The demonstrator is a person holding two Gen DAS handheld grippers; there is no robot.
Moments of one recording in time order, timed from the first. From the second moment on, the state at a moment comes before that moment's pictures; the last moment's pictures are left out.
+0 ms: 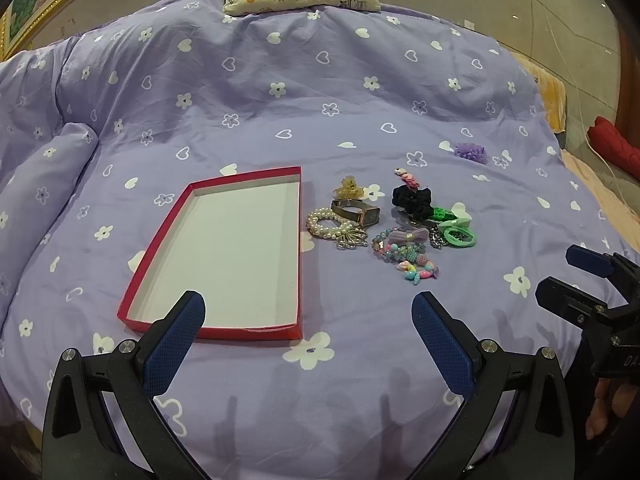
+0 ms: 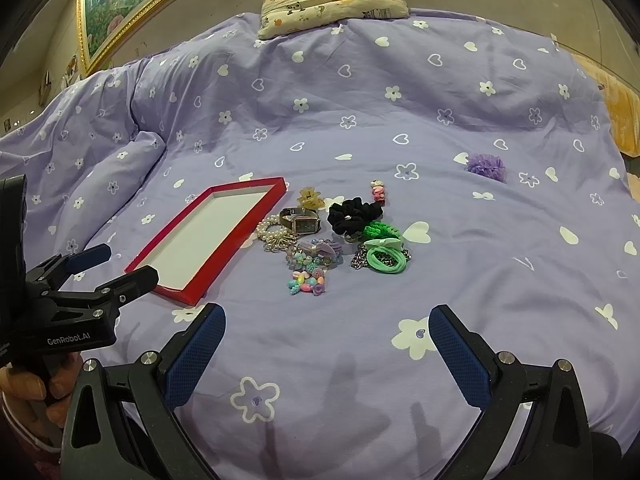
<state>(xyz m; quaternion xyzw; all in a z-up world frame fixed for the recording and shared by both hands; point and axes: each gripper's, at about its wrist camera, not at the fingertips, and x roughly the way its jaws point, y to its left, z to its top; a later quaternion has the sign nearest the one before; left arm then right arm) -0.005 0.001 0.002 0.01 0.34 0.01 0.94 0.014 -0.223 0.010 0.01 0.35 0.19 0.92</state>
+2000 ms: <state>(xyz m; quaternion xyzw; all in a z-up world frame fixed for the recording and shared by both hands) 0.029 -0.003 -0.013 -0.01 0.38 -0.02 0.92 0.040 -0.237 0.001 0.04 0.37 0.19 0.91</state>
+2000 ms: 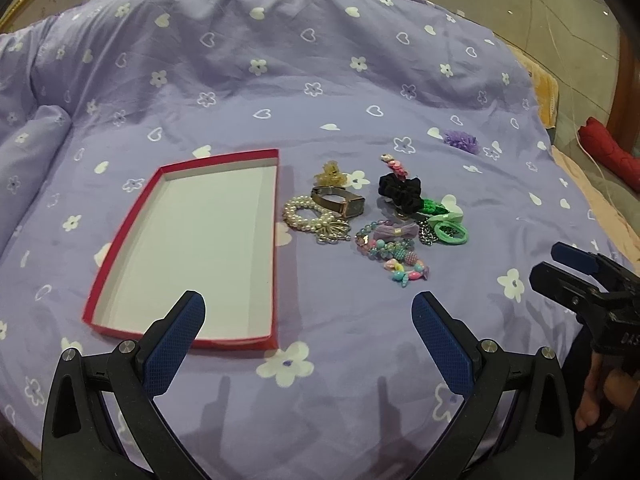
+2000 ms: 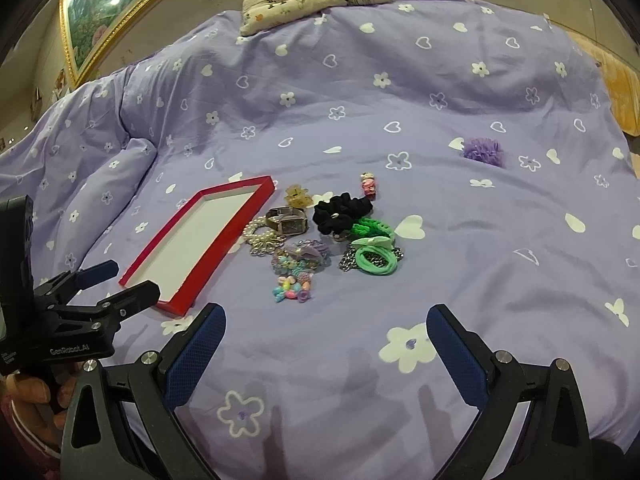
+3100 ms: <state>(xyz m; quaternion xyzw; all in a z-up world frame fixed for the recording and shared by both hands) 0.202 -0.025 -0.035 0.06 0.45 -0.17 0.88 0.210 -0.227 -0.040 0.12 0.45 0.21 0.86</state>
